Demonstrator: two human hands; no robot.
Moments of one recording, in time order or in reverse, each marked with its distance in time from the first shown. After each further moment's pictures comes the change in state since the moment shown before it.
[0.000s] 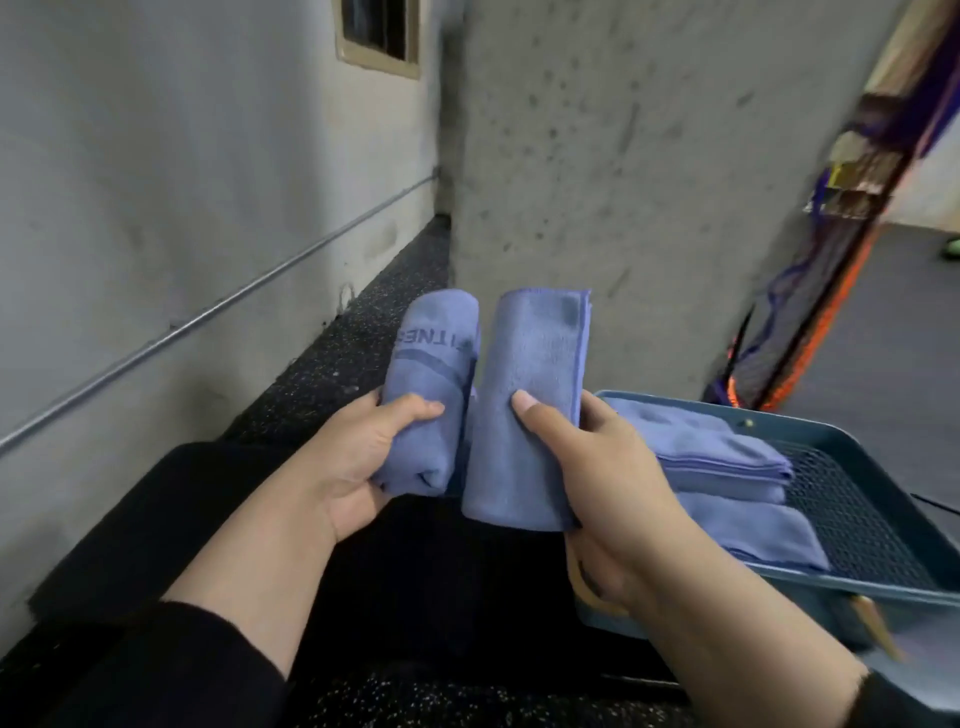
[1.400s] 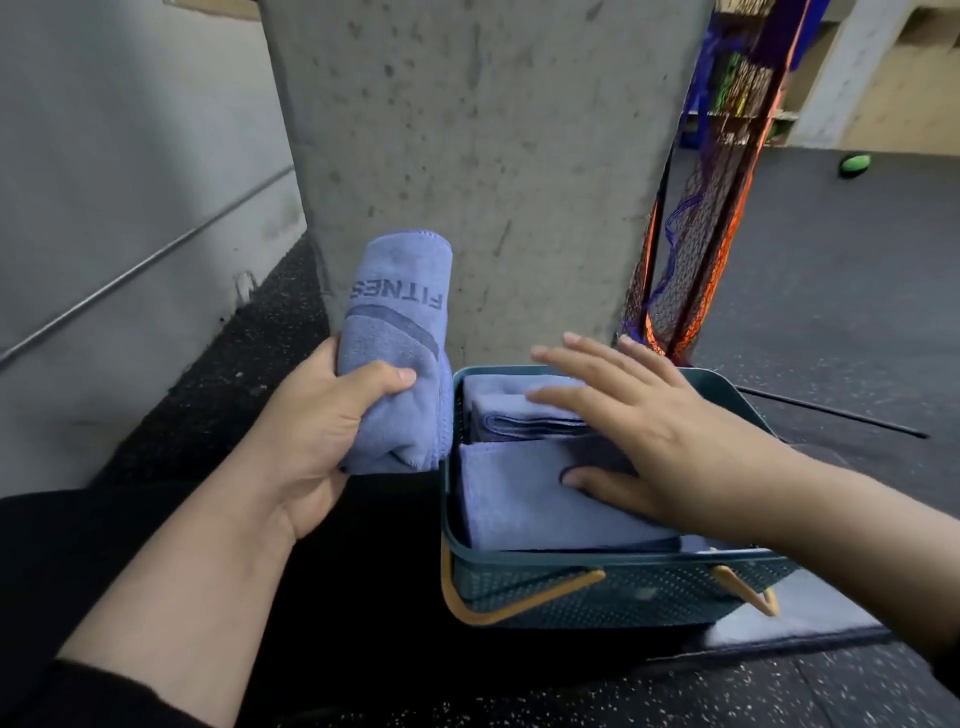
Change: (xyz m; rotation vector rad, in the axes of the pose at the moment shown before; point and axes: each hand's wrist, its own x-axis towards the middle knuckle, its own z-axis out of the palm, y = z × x) left_hand 0.042 -0.021 0.132 0.107 -0.047 0.178; right_hand 0.040 -0.024 -0.220 -1.658 -0.319 -0.747
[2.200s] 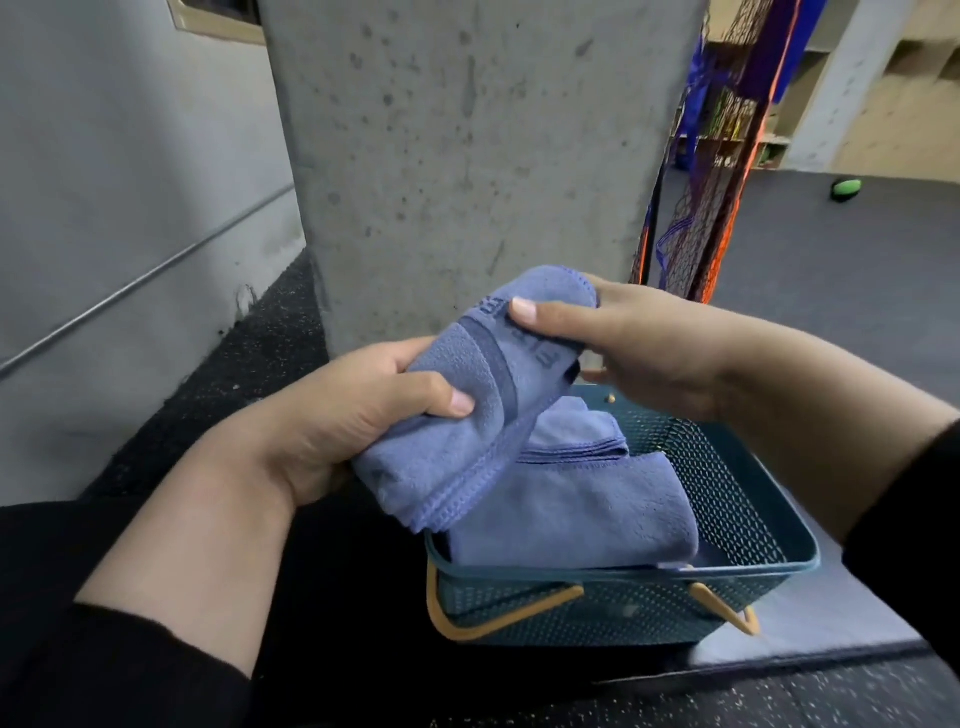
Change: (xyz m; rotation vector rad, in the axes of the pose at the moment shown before) left_hand -0.001 0.034 0.021 0.289 -0.538 -0.070; right_hand 0.062 0.006 -0.065 1.297 -0.139 0.477
